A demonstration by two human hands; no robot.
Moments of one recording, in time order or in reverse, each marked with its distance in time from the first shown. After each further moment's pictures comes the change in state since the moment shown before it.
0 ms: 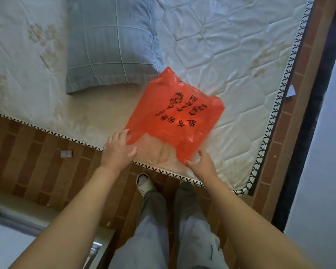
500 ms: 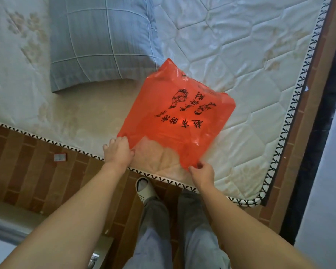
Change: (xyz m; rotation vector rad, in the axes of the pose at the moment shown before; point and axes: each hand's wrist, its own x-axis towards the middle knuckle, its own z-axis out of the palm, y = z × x) left_hand 0.067 -0.006 0.064 0.227 -0.118 -0.173; right_hand 0.058 0.036 0.062 0.227 0.090 0.209
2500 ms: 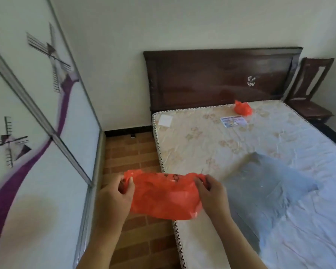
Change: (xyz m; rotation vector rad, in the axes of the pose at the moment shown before) left_hand -0.465 -0.230 -0.292 -0.698 1.345 -0.754; right_hand -0.511 -0.364 0.027 -0.326 -0.458 -1.464
